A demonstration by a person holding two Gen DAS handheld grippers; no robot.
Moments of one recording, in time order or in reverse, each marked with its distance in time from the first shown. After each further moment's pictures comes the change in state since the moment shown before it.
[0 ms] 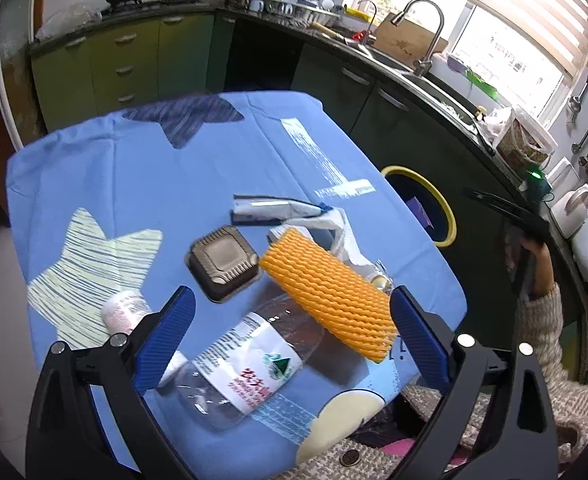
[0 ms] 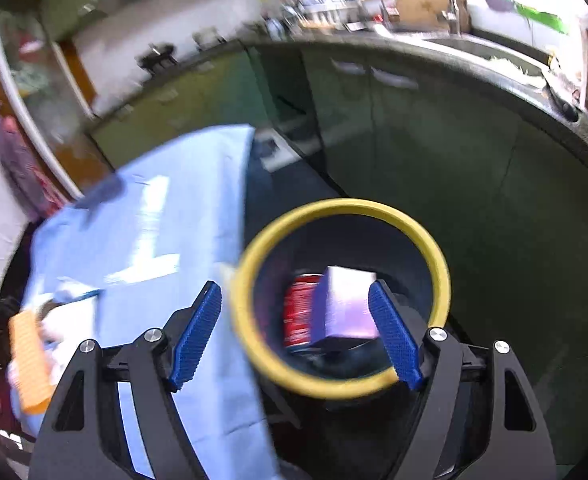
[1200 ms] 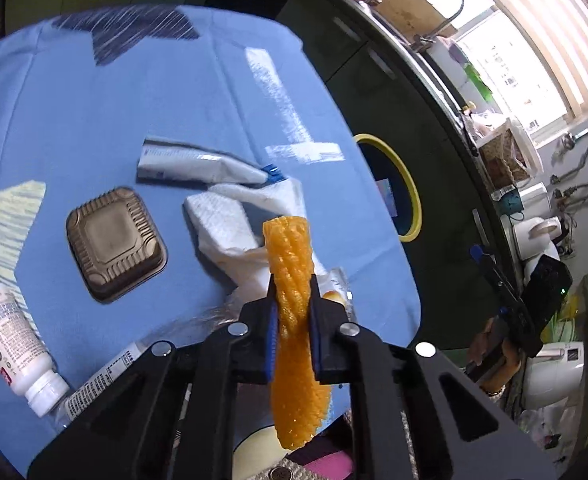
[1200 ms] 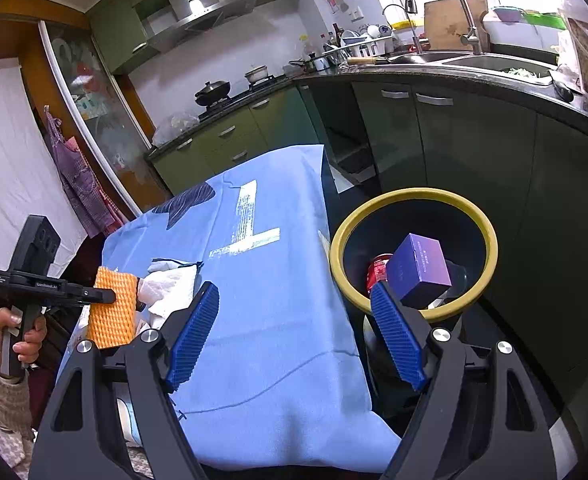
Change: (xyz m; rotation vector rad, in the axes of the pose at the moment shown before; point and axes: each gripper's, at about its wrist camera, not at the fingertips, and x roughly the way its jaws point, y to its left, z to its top) left arm 0.094 -0.017 0.029 -0.158 0.196 -0.226; right arm -0.051 0.043 -0.066 0.015 -0.111 0.157
